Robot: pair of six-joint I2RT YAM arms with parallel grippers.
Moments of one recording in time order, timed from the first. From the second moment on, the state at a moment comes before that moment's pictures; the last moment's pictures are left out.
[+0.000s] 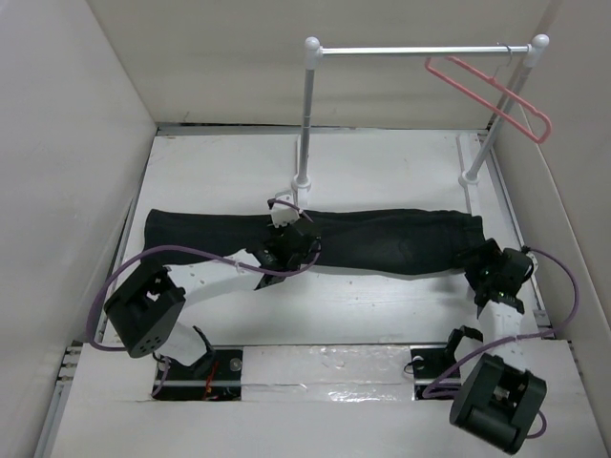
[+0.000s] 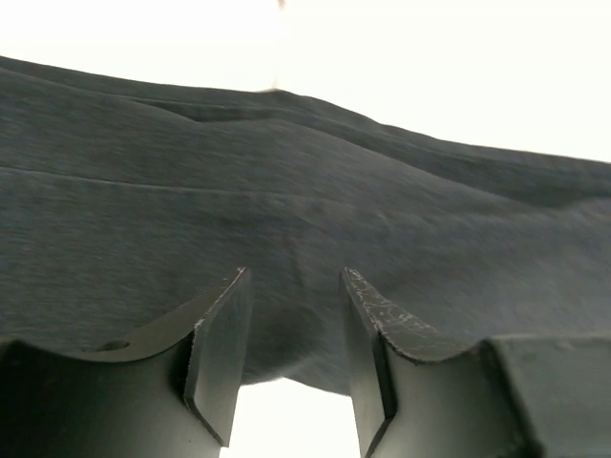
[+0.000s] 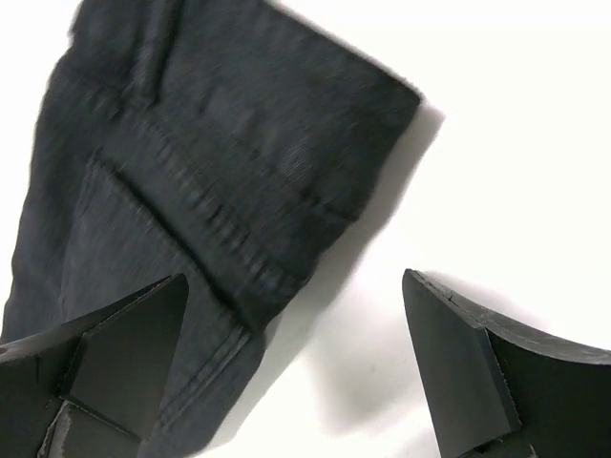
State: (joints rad) left arm -0.90 1.45 0.80 -0.05 -0.71 -0.81; right arm -0.49 0.79 0.25 -0.11 -0.15 0.66
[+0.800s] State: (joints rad) left arm -0.90 1.41 0.74 0.04 -0.69 -0.80; right arm -0.10 0.67 0.38 0.01 -0.22 0.51
